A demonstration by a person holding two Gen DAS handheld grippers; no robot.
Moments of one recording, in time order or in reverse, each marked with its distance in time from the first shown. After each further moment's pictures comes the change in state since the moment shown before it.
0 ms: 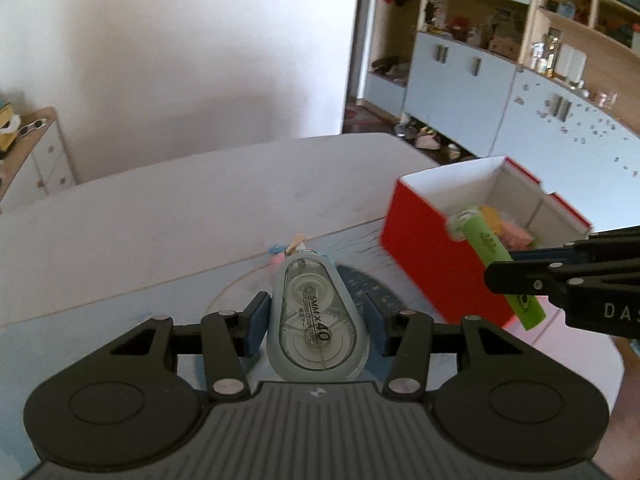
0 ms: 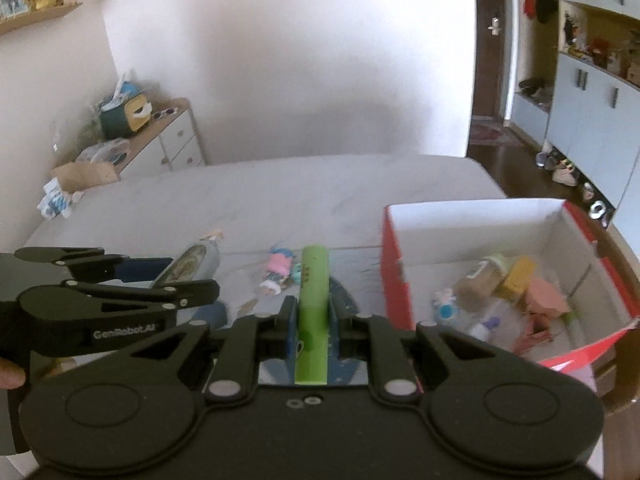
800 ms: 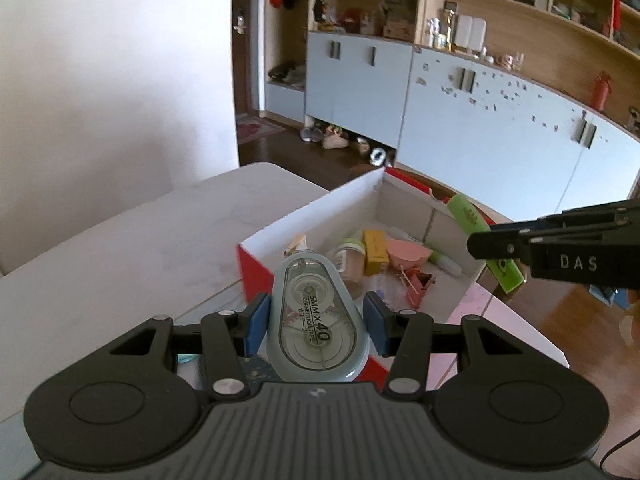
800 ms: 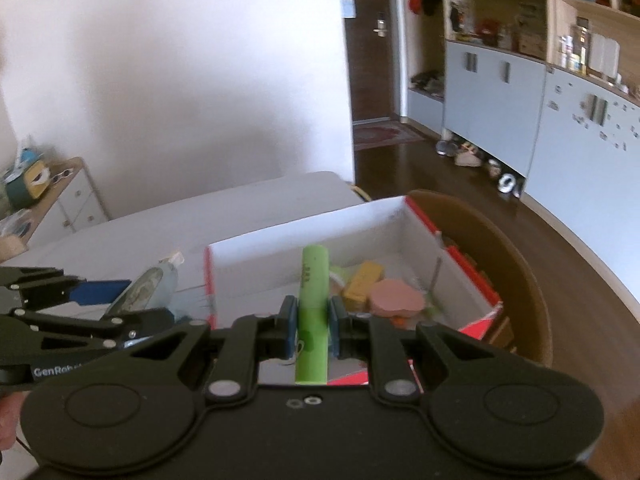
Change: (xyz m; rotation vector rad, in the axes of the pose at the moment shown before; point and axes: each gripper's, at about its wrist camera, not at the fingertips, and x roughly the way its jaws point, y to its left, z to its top) left arm 0.032 -0.111 0.059 0.229 -0.009 -0.203; right arm -0.031 -0.128 -0.005 0.201 -0.072 -0.238
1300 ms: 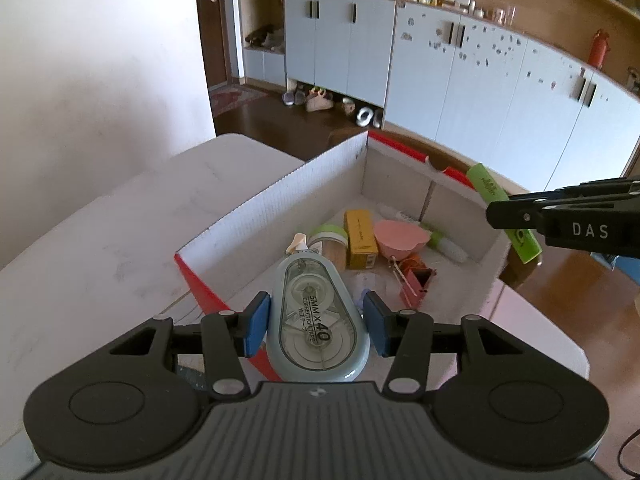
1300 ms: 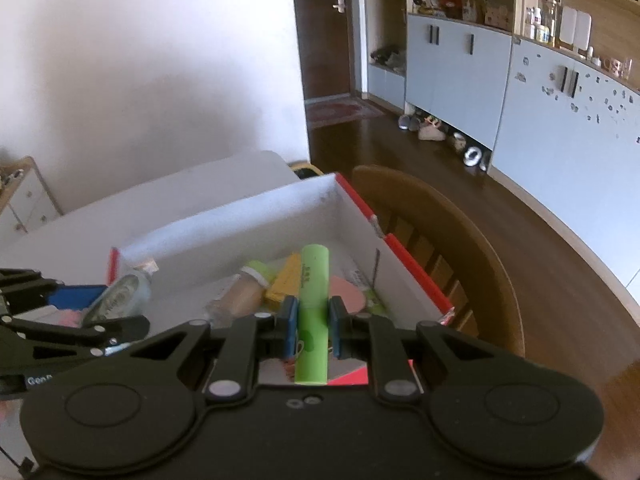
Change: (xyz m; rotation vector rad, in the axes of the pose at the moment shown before) left arm 0.091 -0.030 0.026 0.066 0.123 -0.010; right arm 0.061 -0.060 0.006 0.049 0.071 -0.105
